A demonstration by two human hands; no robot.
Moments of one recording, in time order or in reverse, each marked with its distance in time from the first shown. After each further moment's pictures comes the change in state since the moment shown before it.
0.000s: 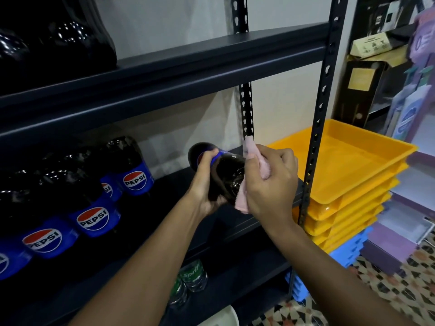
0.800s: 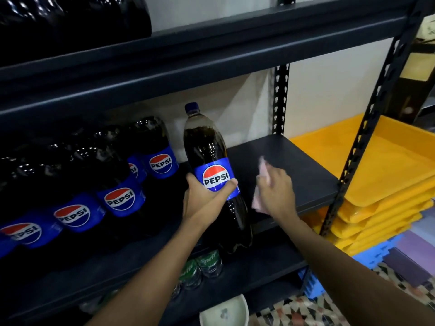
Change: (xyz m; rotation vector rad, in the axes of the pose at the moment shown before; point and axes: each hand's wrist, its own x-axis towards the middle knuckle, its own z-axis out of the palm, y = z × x) left_hand -0.022 -0.033 -0.080 0.762 0.613 0.406; right_hand -0.024 0.117 0.073 -0.232 -0.531 0.243
